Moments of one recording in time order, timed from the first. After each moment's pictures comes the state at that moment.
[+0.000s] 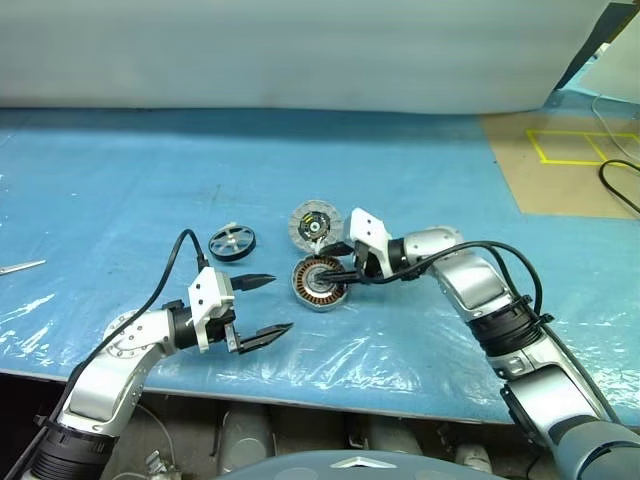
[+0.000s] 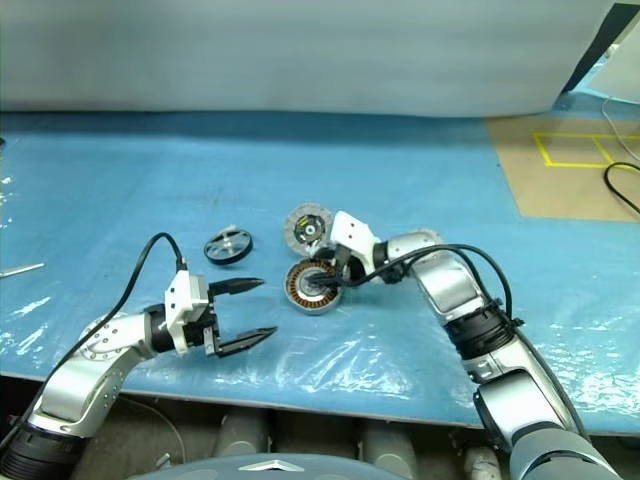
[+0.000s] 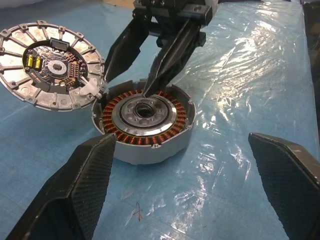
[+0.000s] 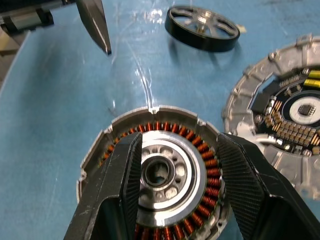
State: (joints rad) left arm 0.06 0.58 -0.05 -0.30 -0.41 0.15 -1.00; right arm -0.59 -0.47 0.35 -0.01 0.18 0.52 1.08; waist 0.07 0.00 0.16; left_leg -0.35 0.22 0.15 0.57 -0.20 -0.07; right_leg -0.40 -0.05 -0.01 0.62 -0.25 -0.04
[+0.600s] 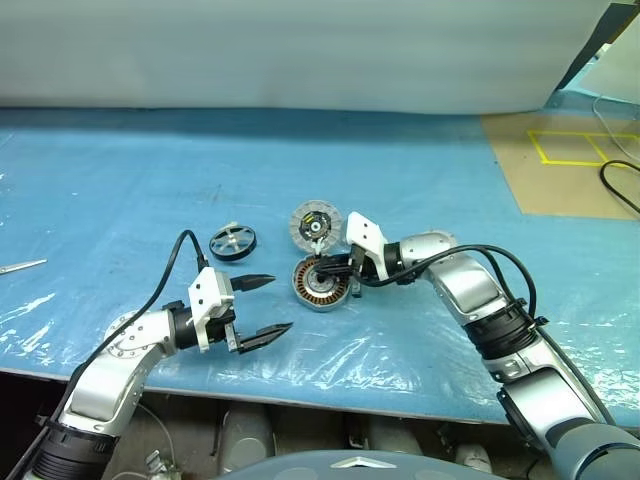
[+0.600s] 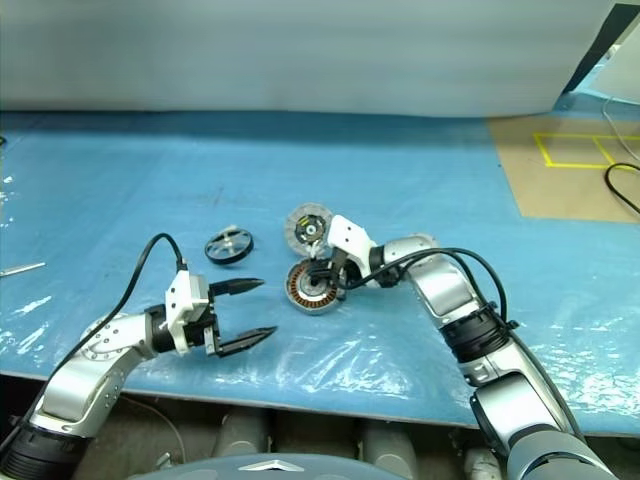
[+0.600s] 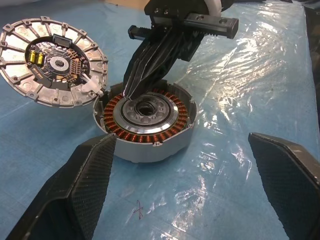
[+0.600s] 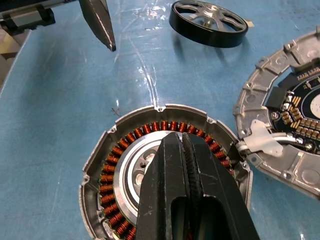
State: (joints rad) left arm 0.06 0.58 -0.05 -0.29 -0.41 0.15 -1.00; right arm -0.57 -0.45 0.37 0.04 0.15 0.48 1.05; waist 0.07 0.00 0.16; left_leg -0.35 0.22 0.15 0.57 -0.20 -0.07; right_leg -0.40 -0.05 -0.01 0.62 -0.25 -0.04
